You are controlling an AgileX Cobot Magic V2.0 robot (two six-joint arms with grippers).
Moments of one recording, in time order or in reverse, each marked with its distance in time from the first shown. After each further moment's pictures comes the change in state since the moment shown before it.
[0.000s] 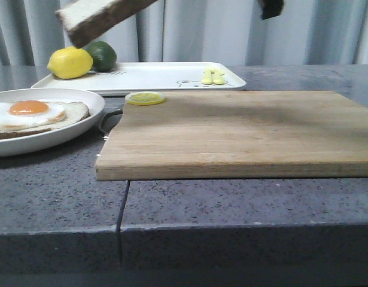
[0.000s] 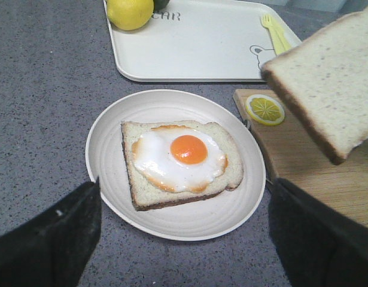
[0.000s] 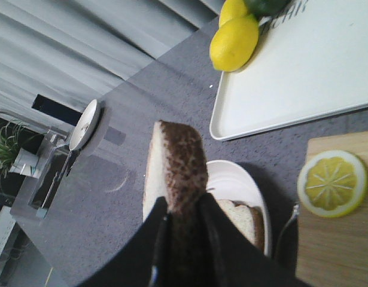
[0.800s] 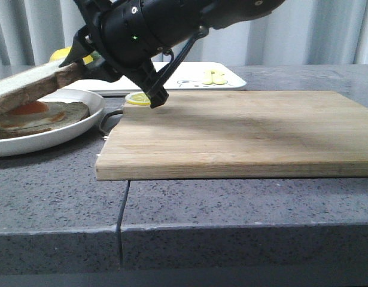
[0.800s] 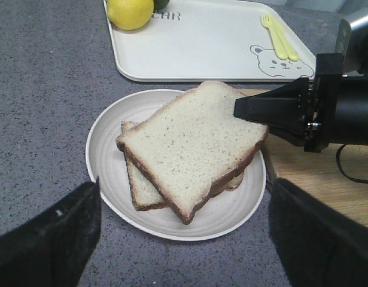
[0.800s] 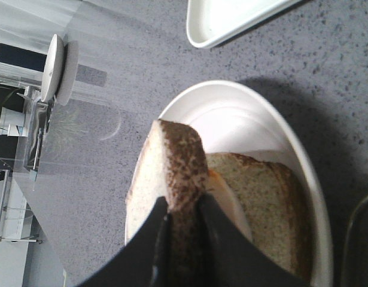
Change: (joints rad) left arm 0.000 0.000 0.000 0.000 0.000 0.000; right arm 0.181 0.413 -0.250 0.009 -0.030 0.157
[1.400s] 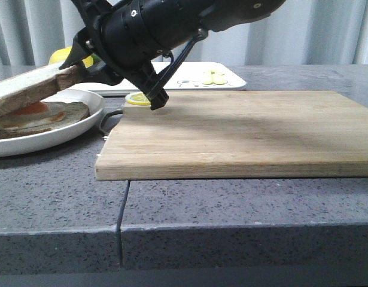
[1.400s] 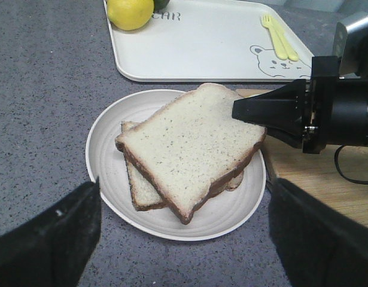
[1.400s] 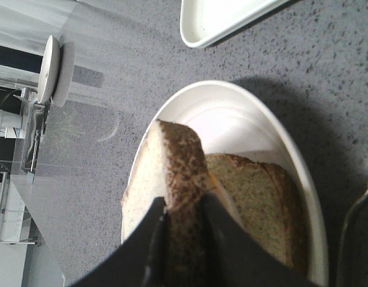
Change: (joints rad) left arm 0.000 0.000 0.000 0.000 0.000 0.000; right arm 0.000 0.002 0.000 0.000 -0.009 0.004
